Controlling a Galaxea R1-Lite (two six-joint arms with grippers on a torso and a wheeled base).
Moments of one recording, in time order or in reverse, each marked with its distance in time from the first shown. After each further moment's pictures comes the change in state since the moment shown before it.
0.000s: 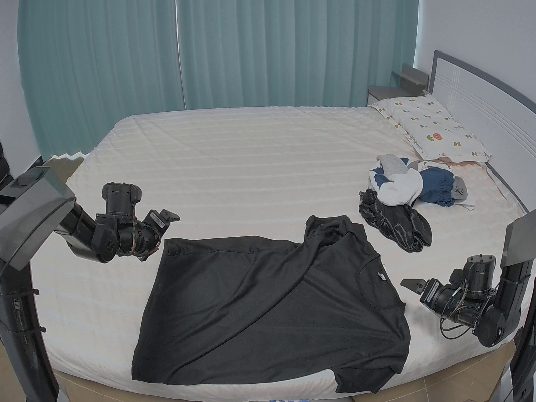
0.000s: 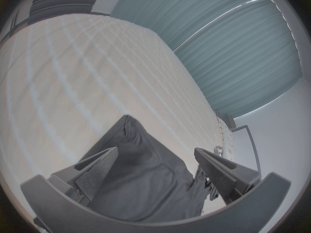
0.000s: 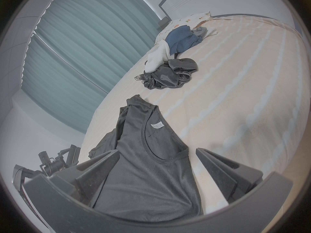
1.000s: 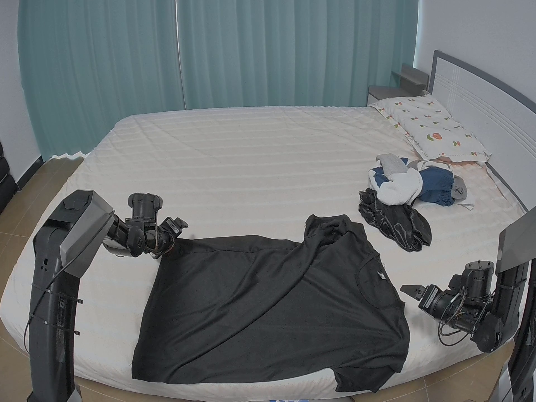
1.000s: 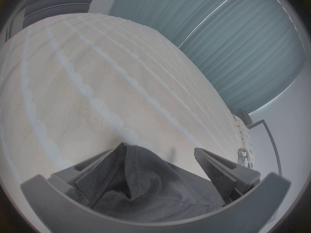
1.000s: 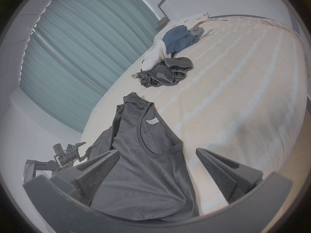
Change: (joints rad) left arm 0.025 0.395 -0.502 0.157 0.063 0.112; right arm 0.014 0.047 0.050 -0.083 -0.035 -0.003
